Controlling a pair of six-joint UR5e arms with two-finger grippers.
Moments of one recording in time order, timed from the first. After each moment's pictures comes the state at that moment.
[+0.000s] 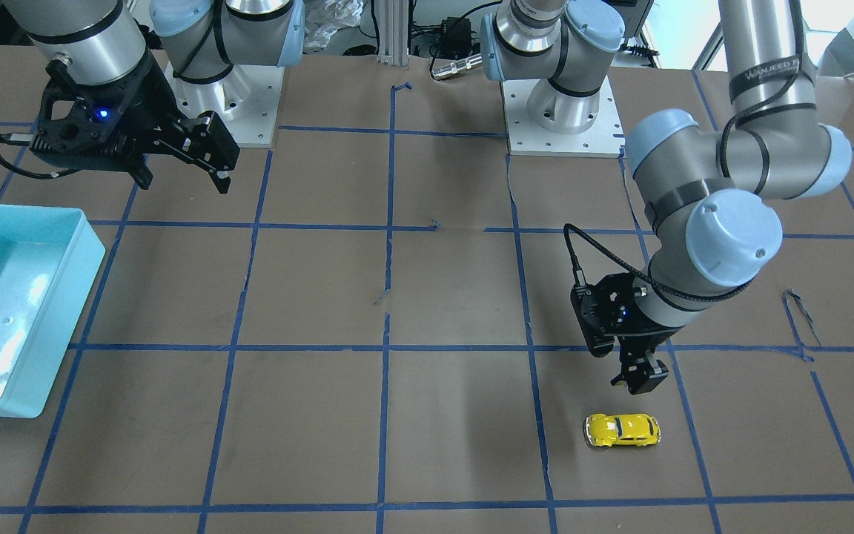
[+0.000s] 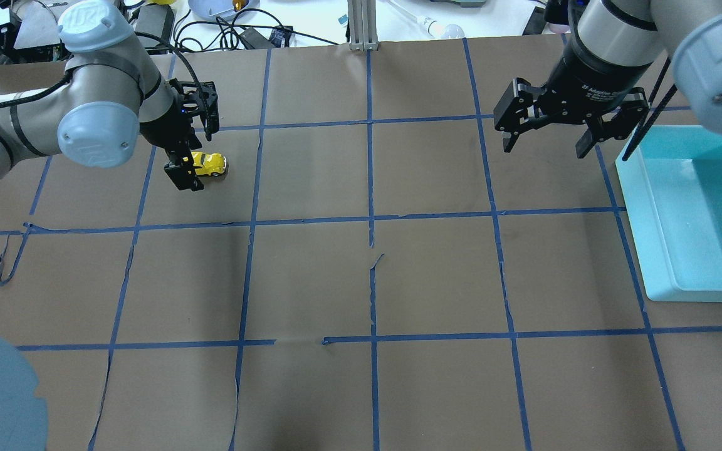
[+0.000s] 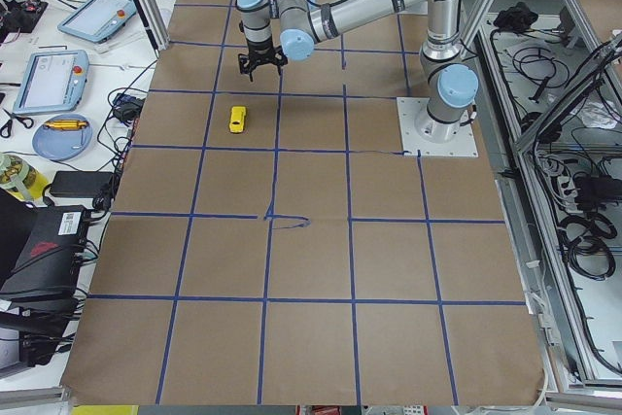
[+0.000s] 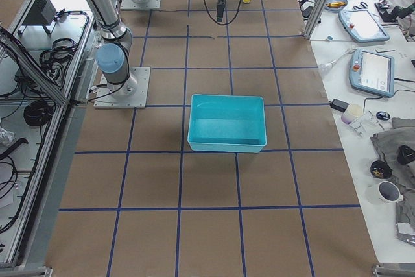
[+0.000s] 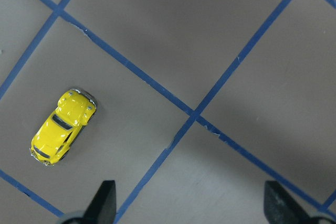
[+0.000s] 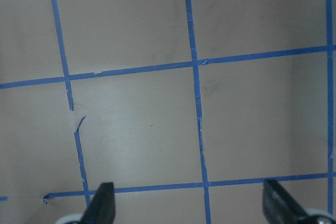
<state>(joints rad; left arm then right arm) -1.45 -1.96 -1.65 -1.10 1.56 1.59 1.56 -1.60 1.60 -1.58 -1.50 0.09</state>
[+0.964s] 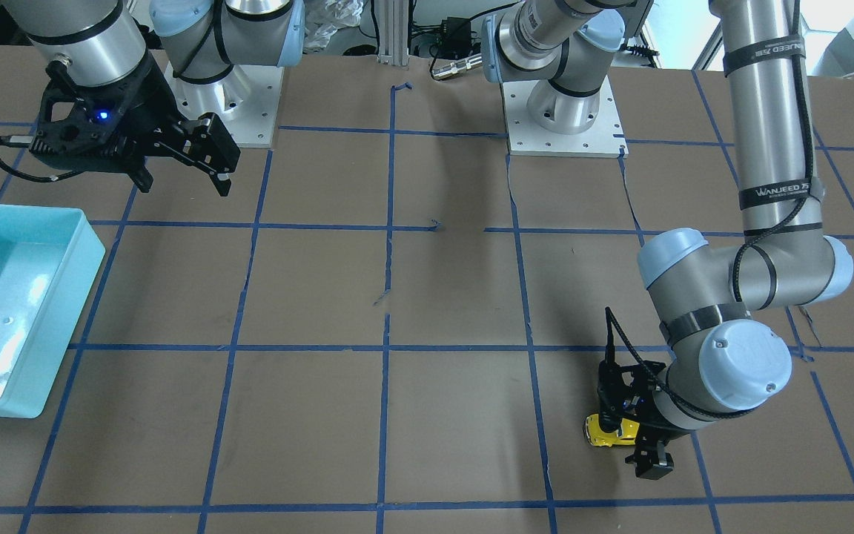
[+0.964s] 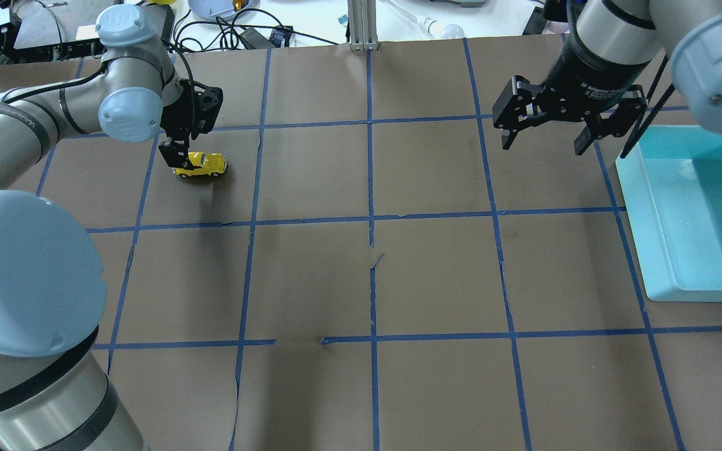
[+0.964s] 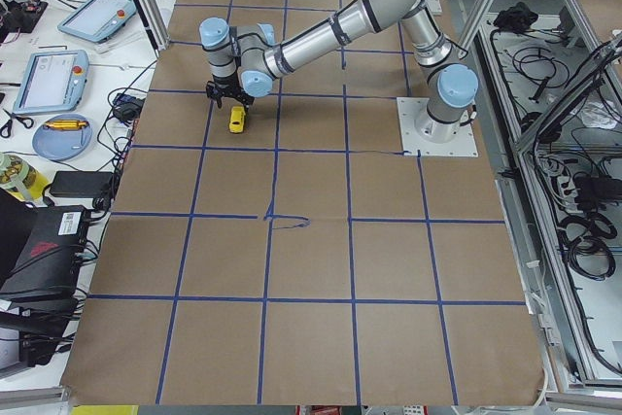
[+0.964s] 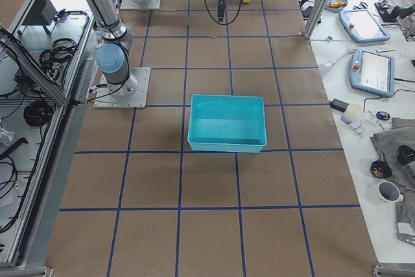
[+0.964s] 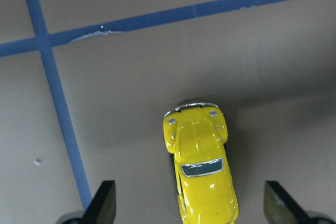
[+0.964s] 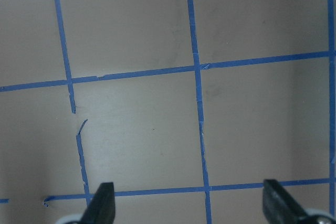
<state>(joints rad) -1.41 -2.20 -1.47 -1.05 1.61 1.87 1.56 -1.60 1.60 -1.60 -1.49 0.09</state>
